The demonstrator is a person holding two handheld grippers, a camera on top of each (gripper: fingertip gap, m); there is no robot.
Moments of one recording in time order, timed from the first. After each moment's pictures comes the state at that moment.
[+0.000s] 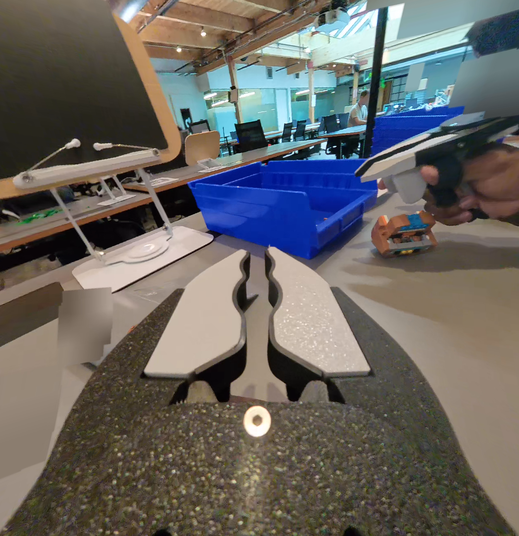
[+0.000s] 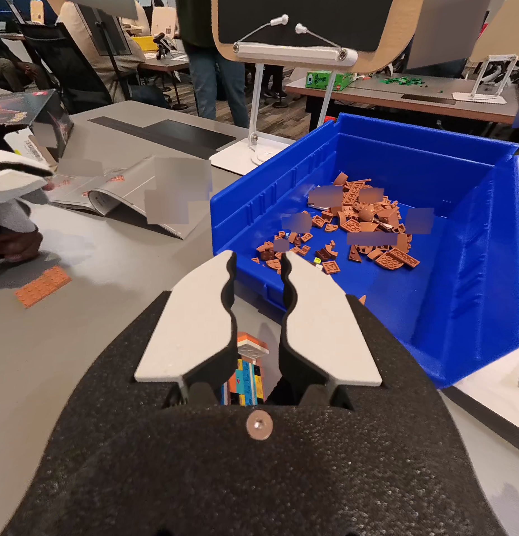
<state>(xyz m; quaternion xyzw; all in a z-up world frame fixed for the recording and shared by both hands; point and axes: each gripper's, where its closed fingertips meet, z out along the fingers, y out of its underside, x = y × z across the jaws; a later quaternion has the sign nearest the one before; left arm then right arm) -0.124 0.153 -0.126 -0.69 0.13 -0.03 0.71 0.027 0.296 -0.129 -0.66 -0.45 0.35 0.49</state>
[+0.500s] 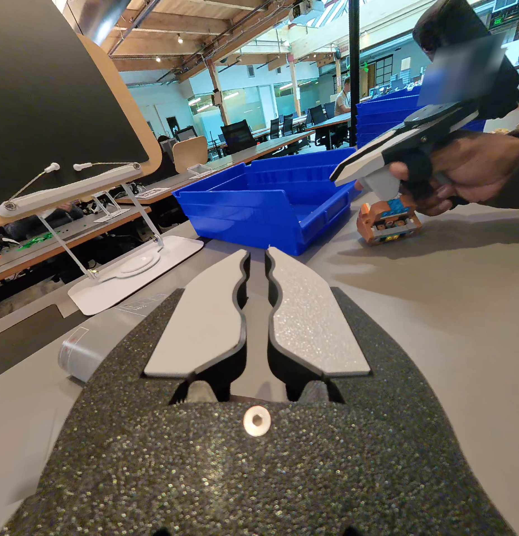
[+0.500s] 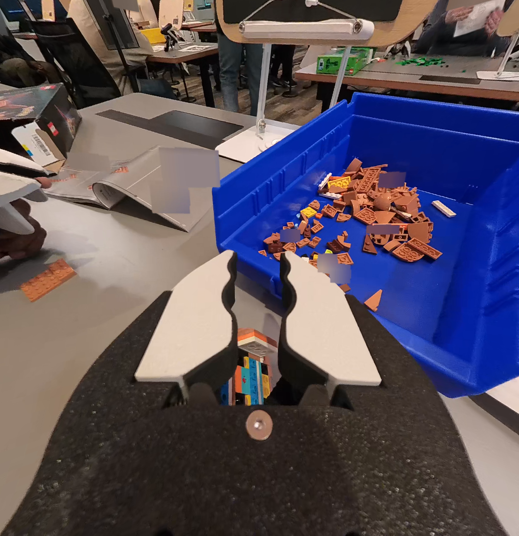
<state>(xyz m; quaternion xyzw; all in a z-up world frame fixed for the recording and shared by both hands) -0.104 0.148 -0.128 -0.68 0.18 -0.01 0.71 0.023 0.294 -0.143 -0.67 -0.46 0.36 0.47</state>
